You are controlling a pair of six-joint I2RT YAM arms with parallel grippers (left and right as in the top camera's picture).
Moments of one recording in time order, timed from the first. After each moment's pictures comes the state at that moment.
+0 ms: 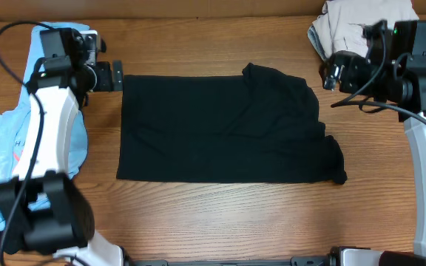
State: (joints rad) left arm 0.17 1.83 1.49 -0.62 0.16 0.09; right arm -0.03 1.50 1.67 -1.04 -0.24 0.11
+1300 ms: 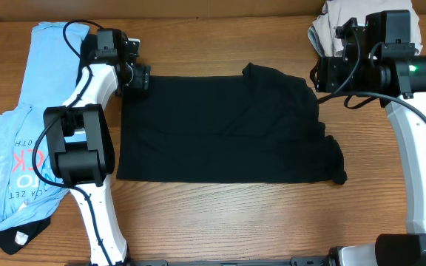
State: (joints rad) left arm 0.05 2.33 1.75 -0.50 0.10 0.14; right arm 0.03 1.60 1.71 -1.12 -0.21 0.08
